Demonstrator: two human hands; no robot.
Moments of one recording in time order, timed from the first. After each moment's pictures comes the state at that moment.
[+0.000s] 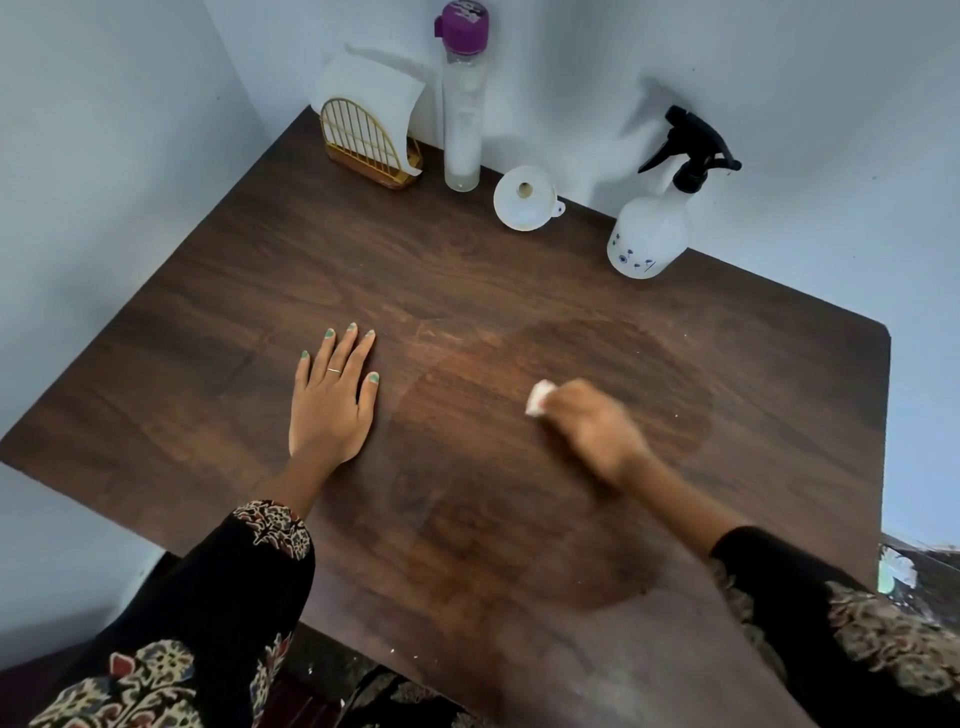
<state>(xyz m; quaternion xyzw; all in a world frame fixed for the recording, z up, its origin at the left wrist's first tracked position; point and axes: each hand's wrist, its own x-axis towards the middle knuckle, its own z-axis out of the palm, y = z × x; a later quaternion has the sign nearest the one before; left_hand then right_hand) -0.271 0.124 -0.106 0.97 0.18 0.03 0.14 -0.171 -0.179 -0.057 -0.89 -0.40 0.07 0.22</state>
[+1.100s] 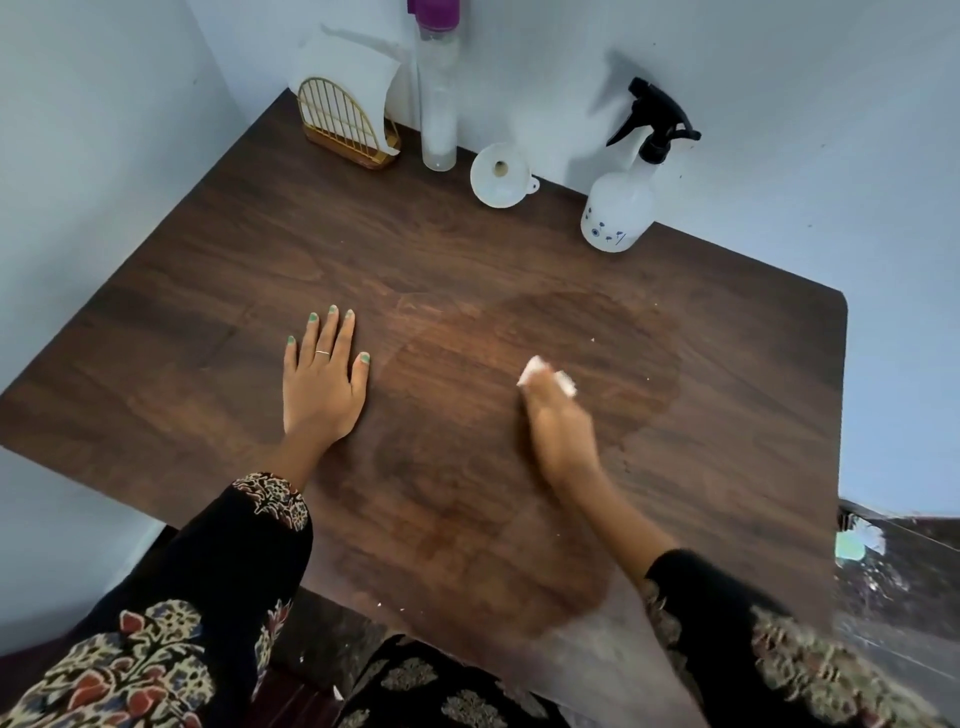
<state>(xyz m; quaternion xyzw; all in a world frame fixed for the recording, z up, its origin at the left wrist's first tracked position) -0.278 0.107 -0.105 0.97 0.20 0.02 0.12 -0.226 -0.168 -0.078 -0.96 -0.22 0.01 0.15</state>
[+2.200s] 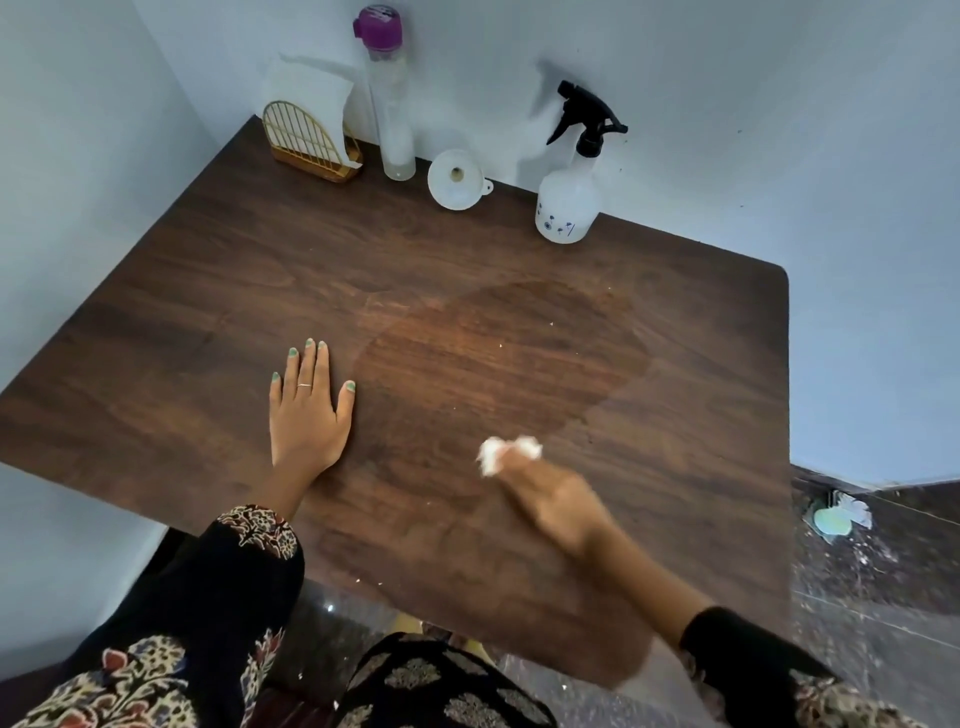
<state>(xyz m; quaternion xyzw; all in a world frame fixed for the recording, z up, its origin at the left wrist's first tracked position) -0.315 0.072 -0.101 0.97 0.22 0.01 0.12 -0.304 -0.246 -0.080 -0.88 -0.40 0.05 0.25</state>
